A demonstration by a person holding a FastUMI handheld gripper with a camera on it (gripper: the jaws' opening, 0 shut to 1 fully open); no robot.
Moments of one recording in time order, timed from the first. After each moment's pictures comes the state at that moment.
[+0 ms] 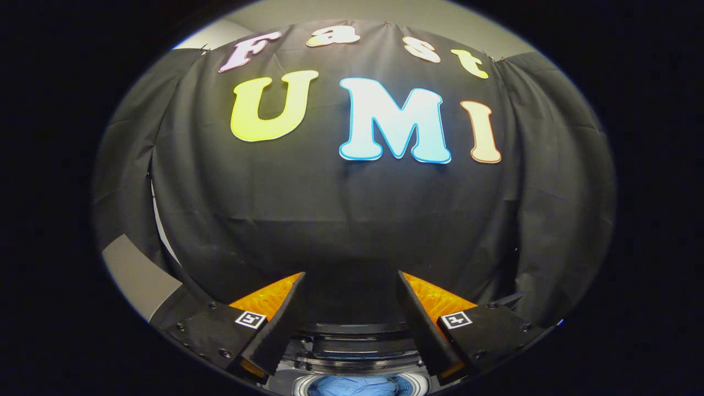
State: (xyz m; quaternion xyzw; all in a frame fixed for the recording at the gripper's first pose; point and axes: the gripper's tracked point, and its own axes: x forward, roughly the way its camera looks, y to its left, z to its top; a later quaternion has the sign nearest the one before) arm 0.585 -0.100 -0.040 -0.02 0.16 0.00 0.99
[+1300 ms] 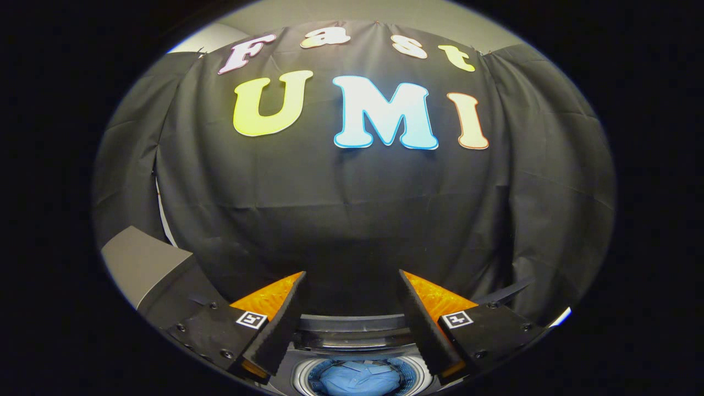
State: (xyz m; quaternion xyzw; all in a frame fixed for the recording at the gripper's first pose) arm 0.515 -0.111 -0.059 -0.01 0.16 0.00 0.99
